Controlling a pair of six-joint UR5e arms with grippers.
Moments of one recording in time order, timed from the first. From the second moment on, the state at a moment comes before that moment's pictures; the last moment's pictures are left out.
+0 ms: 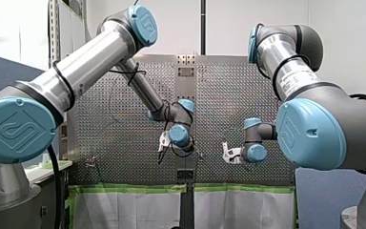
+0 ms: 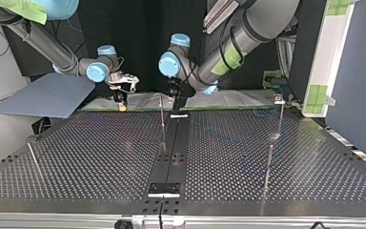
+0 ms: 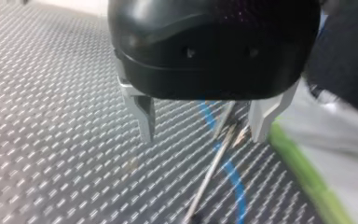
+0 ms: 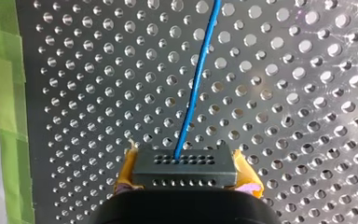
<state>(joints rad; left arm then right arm) -0.64 -2.38 -1.50 -2.74 -1.95 -1.59 1.87 -0.65 1.56 -0.66 1.42 1.46</state>
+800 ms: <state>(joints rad) -0.73 -2.38 -1.66 -2.65 -1.95 -1.68 1.88 -0.65 1.56 -0.65 1.41 1.46</state>
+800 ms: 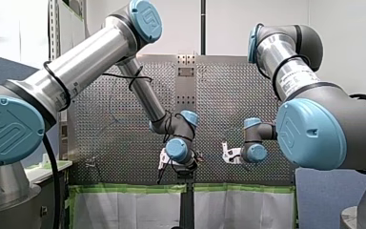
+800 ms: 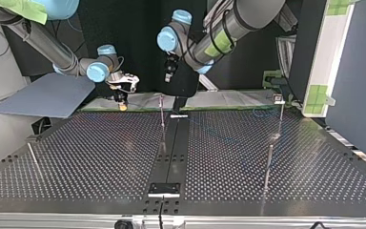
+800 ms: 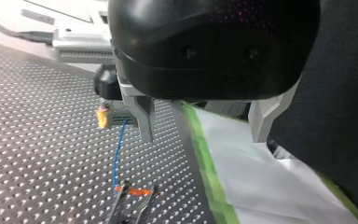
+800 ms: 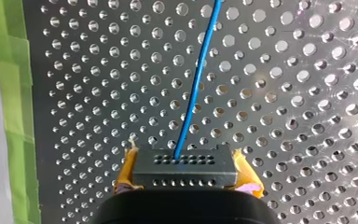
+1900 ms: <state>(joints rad) -0.70 -2.44 -1.53 -2.67 -1.94 -1.69 1.88 -0.65 1.56 -0.64 1.42 1.46</state>
